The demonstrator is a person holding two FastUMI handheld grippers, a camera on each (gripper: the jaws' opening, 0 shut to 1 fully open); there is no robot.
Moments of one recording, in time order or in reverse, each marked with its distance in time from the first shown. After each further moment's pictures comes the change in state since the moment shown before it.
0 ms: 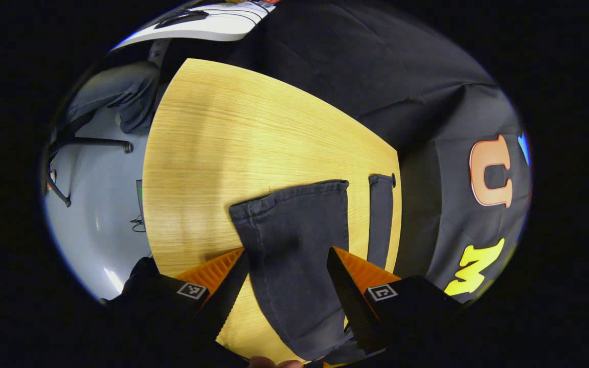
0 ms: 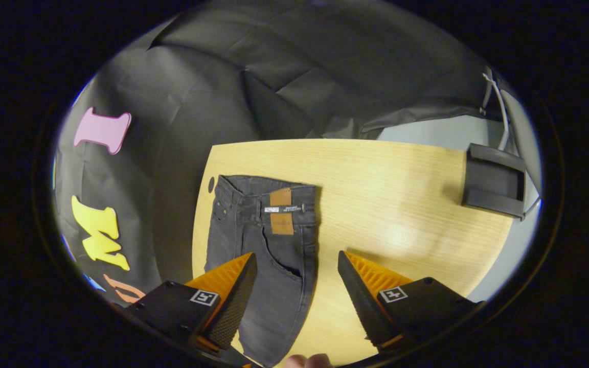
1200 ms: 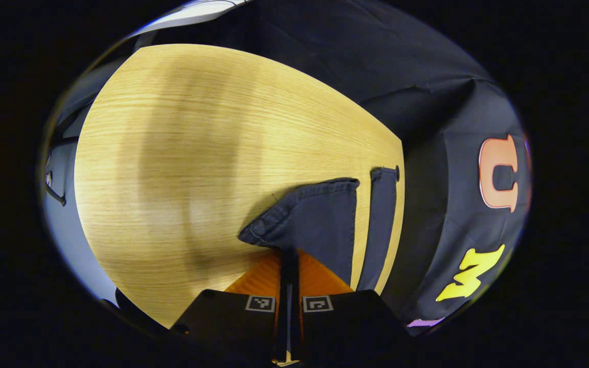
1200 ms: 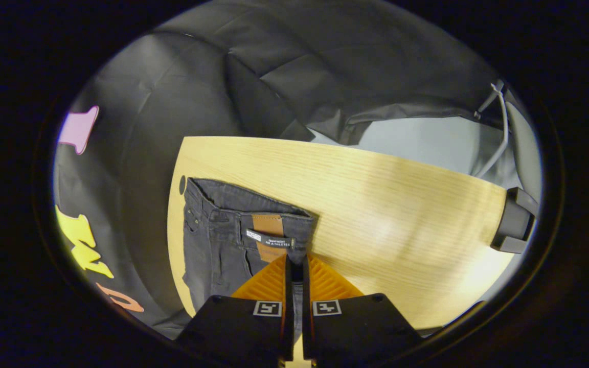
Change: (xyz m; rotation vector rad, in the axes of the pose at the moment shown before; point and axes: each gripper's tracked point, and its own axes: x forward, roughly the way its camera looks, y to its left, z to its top) left arm 0.038 -0.032 0.002 0.005 0.095 -0.029; right arm 0.031 0.004 0.028 -0.013 0.071 -0.137
